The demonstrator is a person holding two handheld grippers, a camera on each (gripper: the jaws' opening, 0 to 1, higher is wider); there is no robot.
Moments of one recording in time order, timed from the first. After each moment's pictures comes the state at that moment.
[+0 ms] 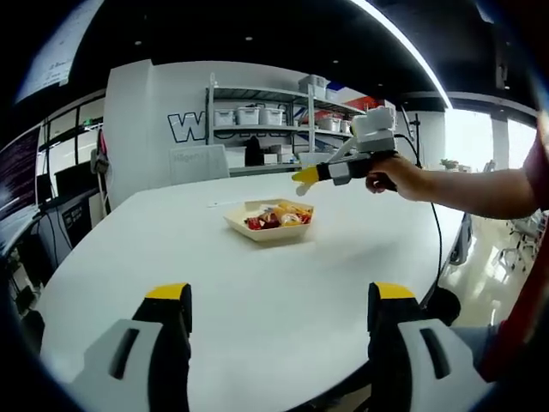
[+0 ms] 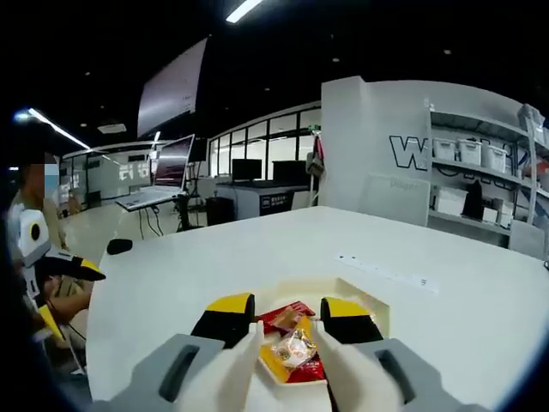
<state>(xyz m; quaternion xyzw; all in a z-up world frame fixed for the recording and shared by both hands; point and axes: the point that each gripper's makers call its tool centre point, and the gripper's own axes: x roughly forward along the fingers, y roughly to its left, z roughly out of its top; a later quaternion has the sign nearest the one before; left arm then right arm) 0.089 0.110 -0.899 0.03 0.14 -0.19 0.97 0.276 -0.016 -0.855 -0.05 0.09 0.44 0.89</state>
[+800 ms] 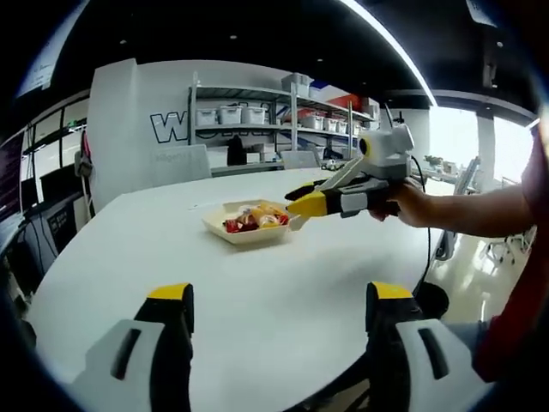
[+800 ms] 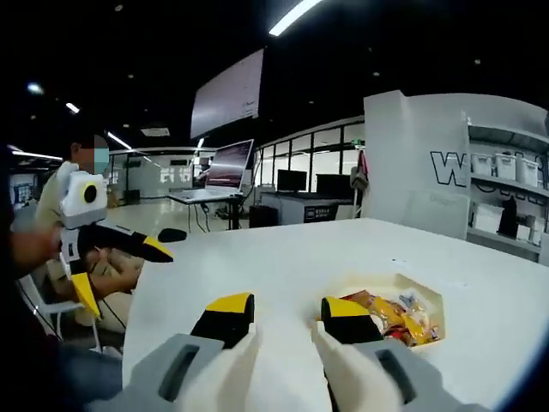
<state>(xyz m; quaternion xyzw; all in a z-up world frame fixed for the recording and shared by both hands) 0.087 0.083 -0.897 0.03 0.15 -0.24 0.96 0.190 0.009 -0.876 -0.05 0.06 0.53 0.85</state>
